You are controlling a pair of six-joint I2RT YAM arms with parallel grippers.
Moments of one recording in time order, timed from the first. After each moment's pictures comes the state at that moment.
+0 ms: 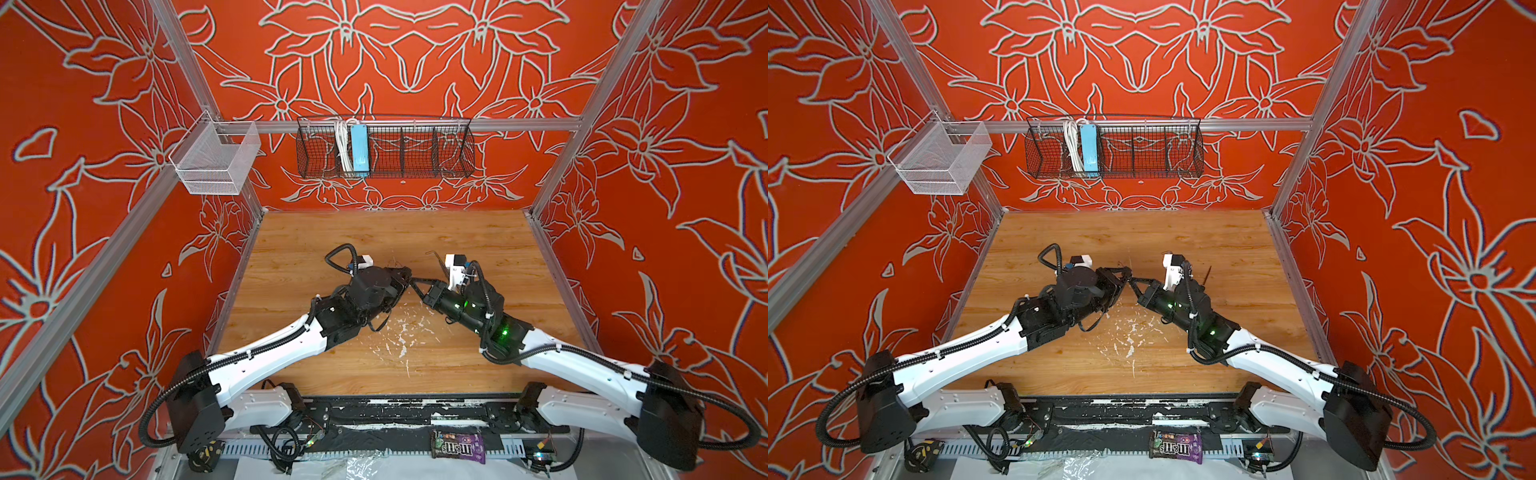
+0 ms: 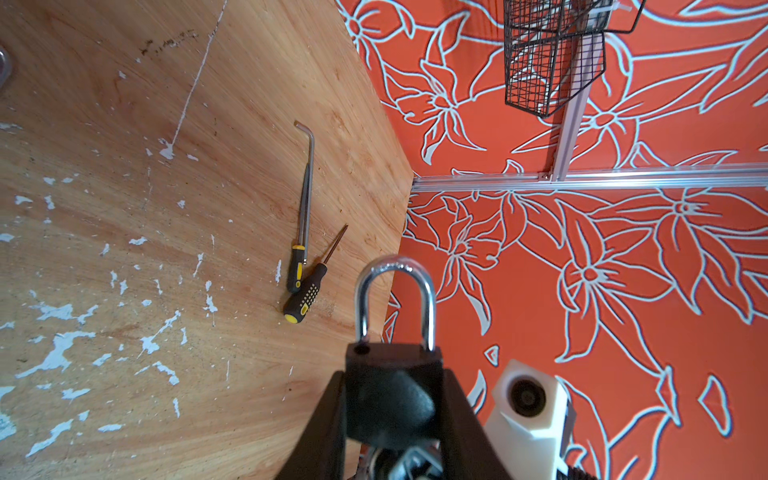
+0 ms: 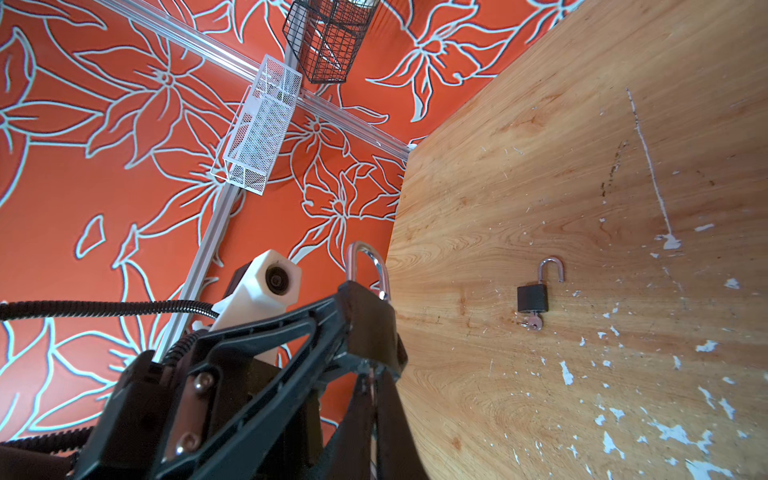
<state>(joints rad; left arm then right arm) -0.86 1.22 0.95 -0.11 -0.23 -1.50 0.84 1.08 0.64 0.32 -0.02 1.11</state>
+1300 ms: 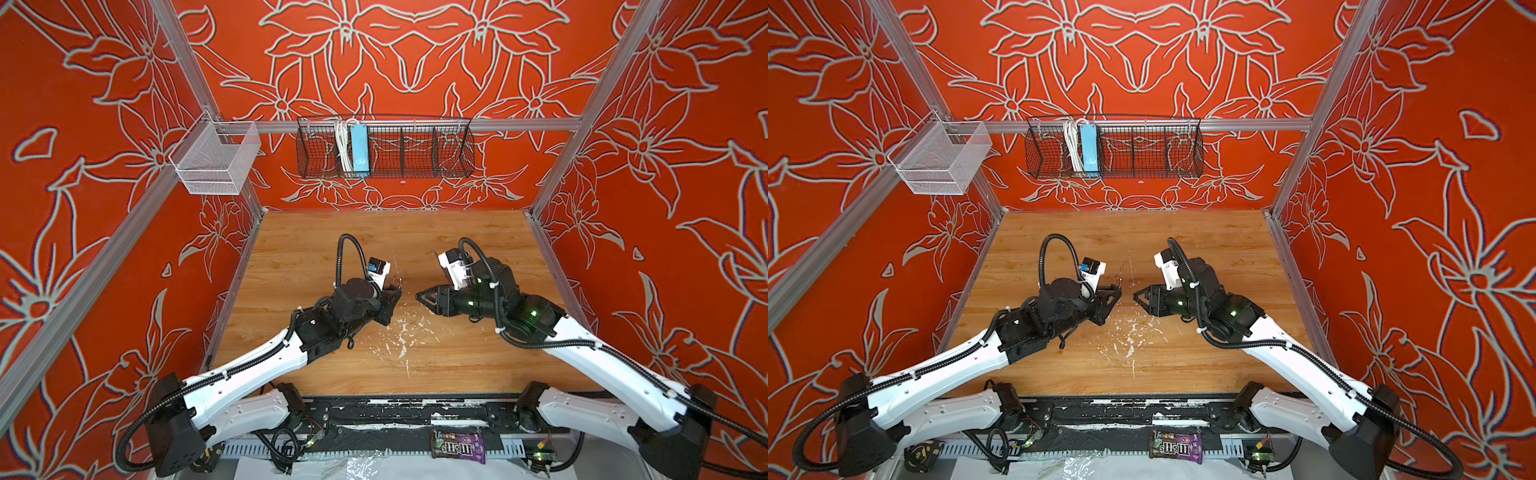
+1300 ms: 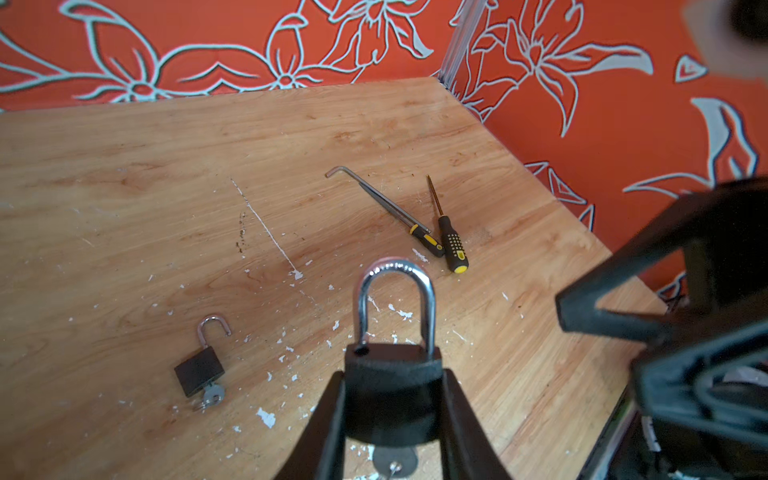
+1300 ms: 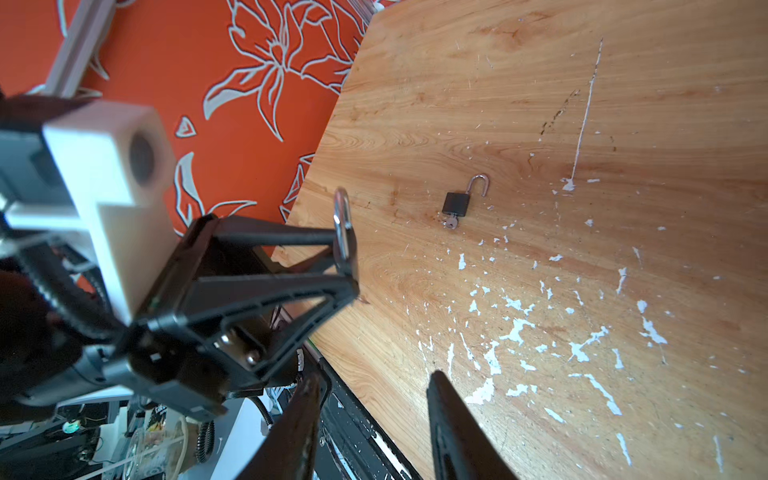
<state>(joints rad) -0.82 1.05 0.78 -0.17 -0.13 -0.33 0.73 1.07 0.99 -0.46 -0.30 0.66</state>
